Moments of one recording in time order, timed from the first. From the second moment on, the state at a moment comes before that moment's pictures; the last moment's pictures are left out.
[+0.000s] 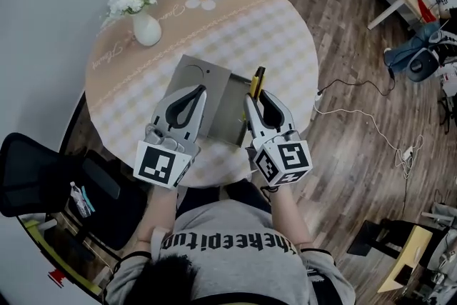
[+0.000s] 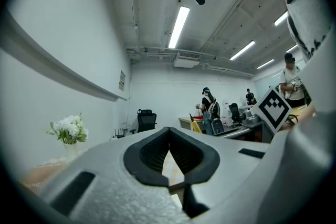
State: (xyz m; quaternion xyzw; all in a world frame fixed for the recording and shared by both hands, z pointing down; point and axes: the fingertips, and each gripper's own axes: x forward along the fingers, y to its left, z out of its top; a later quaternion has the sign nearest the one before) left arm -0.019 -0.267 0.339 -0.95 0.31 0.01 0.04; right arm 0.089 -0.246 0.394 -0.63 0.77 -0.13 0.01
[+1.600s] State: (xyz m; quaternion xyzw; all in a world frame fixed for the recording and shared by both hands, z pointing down) left arm 0.014 -0.332 0.433 -0.99 0.15 -0.05 -0.08; right arm 0.086 -0.267 0.613 -0.71 0.55 -0.41 -0.13
